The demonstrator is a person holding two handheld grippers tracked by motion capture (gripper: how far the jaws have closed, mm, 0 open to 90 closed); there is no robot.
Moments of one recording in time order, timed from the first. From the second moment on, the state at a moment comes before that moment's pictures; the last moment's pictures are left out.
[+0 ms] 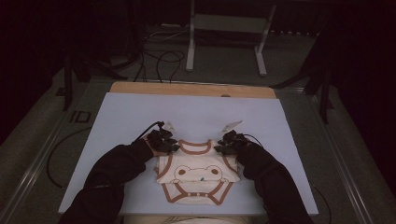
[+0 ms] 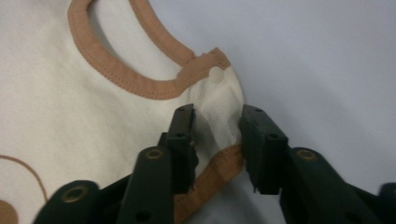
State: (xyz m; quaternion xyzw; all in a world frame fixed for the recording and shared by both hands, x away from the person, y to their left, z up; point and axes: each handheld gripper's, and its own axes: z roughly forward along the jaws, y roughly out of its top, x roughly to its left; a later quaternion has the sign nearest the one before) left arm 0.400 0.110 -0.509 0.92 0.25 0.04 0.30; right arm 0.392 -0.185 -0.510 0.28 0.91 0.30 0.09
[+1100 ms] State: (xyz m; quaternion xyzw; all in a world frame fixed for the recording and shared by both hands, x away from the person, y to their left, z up) left arm 0.399 0.116 -0.477 0.91 0.22 0.06 0.34; right arm 0.387 -0.188 -0.469 0.27 0.89 0.34 0.13
